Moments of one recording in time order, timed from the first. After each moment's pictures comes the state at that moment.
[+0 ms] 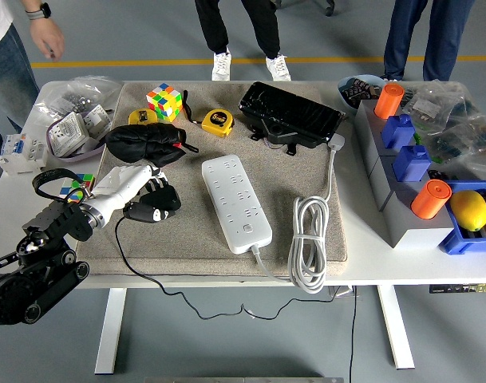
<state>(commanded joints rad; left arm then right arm) -0.49 0.34 -0.76 -1.01 1.90 0.20 -0.01 -0.07 -0.32 0.89 0.44 -0.50 -0.12 0.20</state>
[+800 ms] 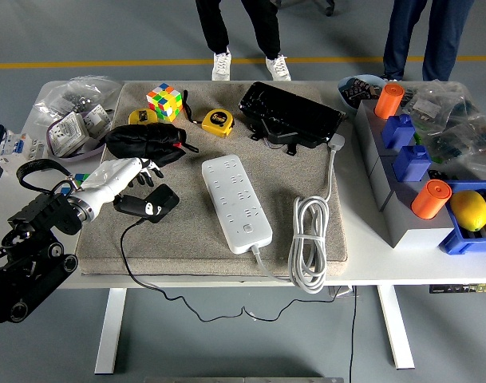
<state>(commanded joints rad) -0.45 0.37 -0.87 -1.11 1.91 0.12 0.01 -0.07 -0.32 0.90 0.44 -0.50 -0.12 0.20</state>
